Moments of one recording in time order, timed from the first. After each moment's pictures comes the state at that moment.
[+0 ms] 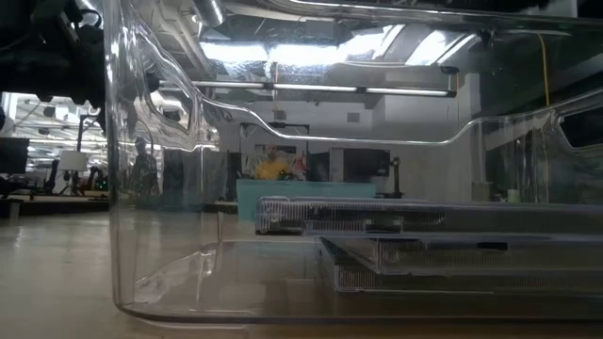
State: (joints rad) left arm 0.11 0.03 0.01 0.03 0.00 -0.54; right arm 0.03 0.65 0.68 -0.15 0.47 -0.03
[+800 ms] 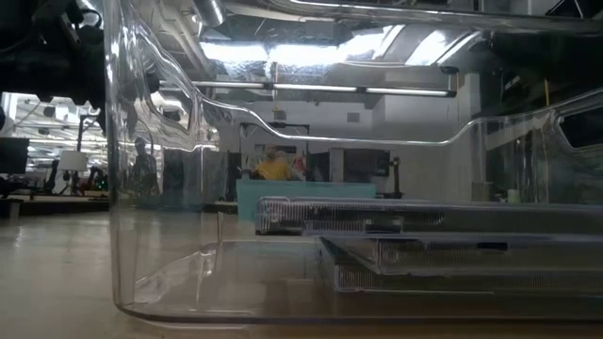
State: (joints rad) left arm 0.11 0.04 0.01 0.03 -0.01 -0.54; right arm 0.08 0.02 0.01 0.24 0.06 0.15
